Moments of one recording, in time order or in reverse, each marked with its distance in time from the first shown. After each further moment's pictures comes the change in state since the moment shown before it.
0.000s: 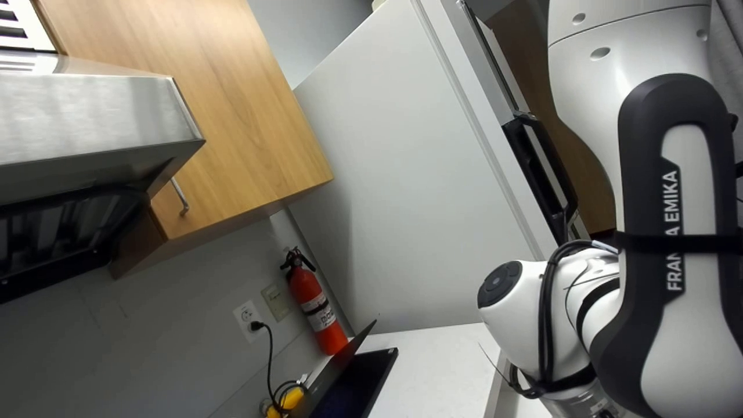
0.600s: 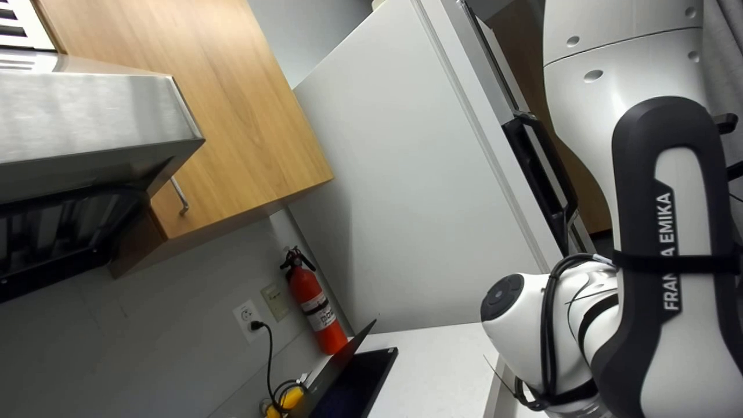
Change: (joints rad) arm 0.004 0.044 -0.002 0.021 0.017 0.001 0.000
